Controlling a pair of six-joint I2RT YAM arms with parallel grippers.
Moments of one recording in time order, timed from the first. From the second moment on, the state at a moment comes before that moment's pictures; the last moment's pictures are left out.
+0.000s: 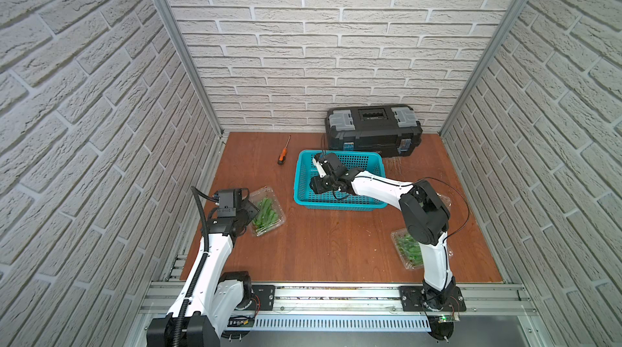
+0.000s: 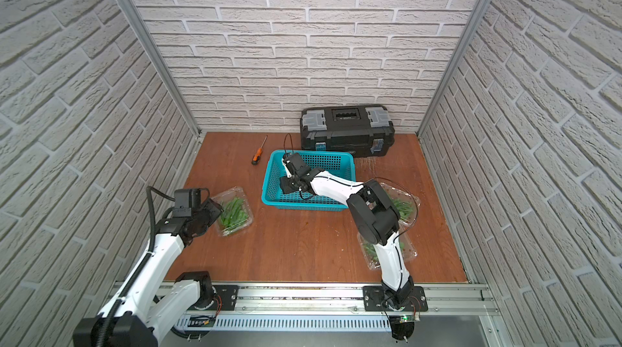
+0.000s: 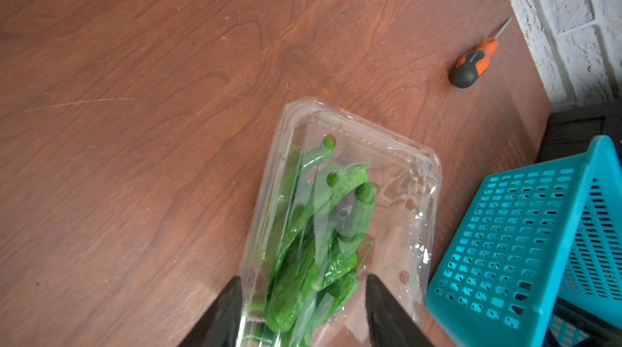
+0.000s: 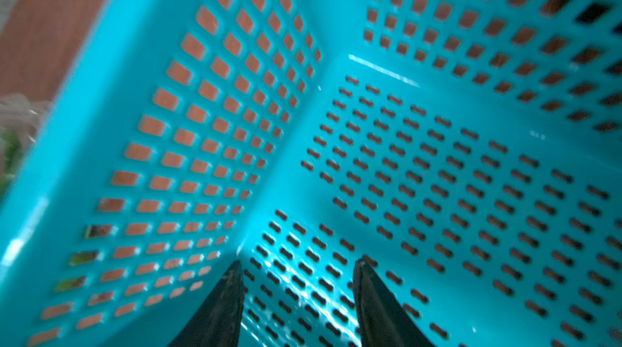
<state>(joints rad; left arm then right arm) 0.03 0.90 0.58 -0.60 0.00 -0.80 0.68 2.07 1.51 -0.38 -0.05 0.33</state>
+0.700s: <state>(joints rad) 0.03 0.92 0.57 -0.61 0.02 -0.77 0.72 2.34 1.87 -0.51 -0.04 0.29</state>
